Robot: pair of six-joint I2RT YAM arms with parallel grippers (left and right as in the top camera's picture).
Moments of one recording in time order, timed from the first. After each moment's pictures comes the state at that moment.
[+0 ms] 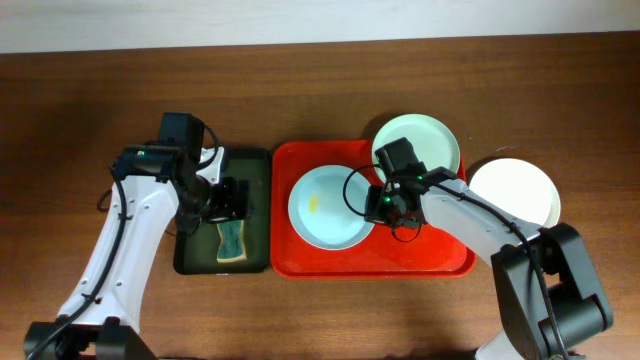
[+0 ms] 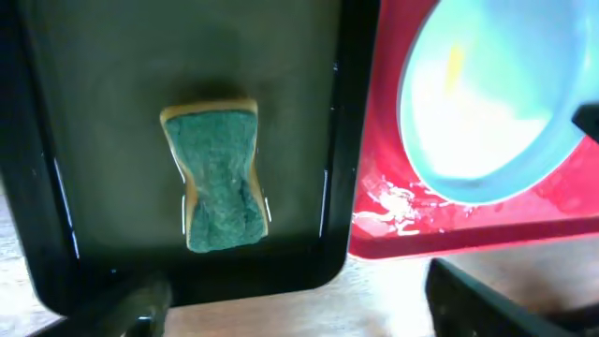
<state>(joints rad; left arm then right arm) -0.09 1.55 1.26 -1.16 0.22 -0.16 0.38 1.75 0.99 -0.54 -0.17 0.61</state>
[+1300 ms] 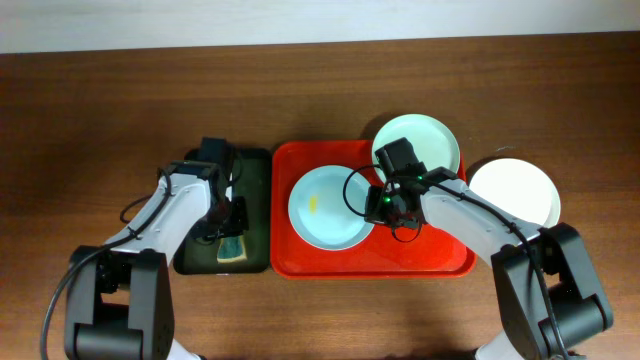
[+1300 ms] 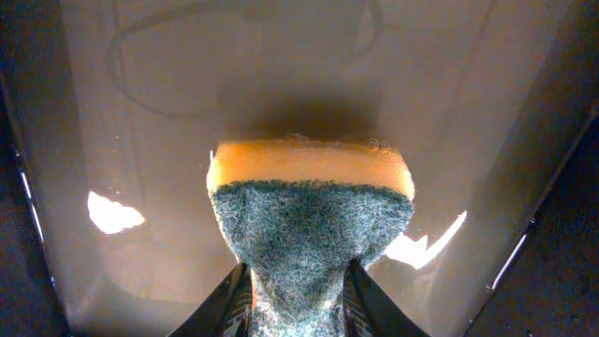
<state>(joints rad) -0.15 1.75 1.07 -0.90 -0.01 -0.29 0.38 1.75 0.99 -0.54 -0.17 0.61</state>
